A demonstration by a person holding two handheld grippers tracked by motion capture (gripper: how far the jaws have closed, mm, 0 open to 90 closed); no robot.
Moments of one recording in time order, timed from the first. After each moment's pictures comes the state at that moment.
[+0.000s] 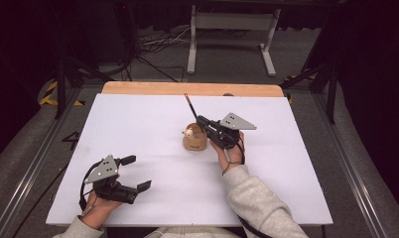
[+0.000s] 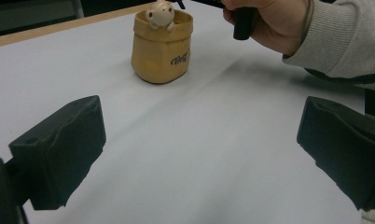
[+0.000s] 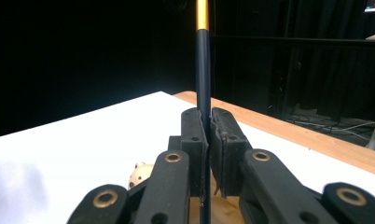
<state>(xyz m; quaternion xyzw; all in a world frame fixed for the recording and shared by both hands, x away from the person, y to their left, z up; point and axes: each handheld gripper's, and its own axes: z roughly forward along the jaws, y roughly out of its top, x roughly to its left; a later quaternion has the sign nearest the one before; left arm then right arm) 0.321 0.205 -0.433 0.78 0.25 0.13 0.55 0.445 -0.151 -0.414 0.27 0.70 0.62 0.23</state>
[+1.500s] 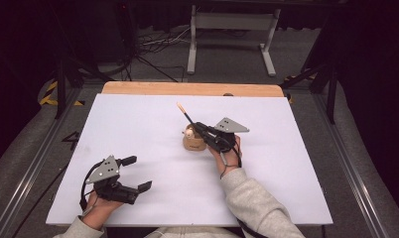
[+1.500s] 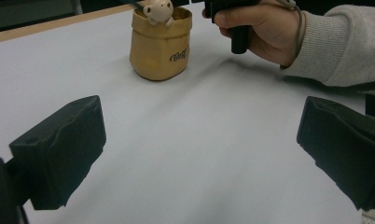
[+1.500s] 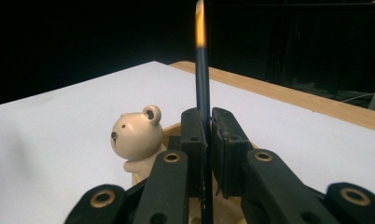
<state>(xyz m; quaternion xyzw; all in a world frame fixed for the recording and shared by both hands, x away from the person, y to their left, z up) 0.321 0.204 -0.435 0.78 0.25 0.13 0.55 0.448 -0.145 -0.437 0.30 0.72 0.58 0.22</state>
